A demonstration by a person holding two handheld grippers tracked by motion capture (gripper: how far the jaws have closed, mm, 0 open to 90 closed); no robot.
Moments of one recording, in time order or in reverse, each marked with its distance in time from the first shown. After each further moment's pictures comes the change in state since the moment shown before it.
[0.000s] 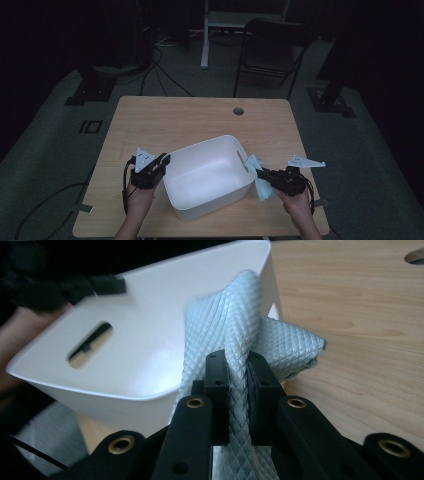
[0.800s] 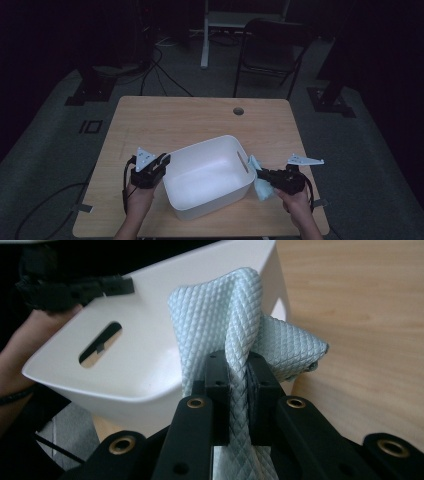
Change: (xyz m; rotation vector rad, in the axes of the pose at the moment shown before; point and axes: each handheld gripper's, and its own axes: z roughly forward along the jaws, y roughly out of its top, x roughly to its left) left arm 0.000 0.001 0.000 0.013 0.004 0.010; right arm -0.008 0.002 0.002 0.004 0.062 0.042
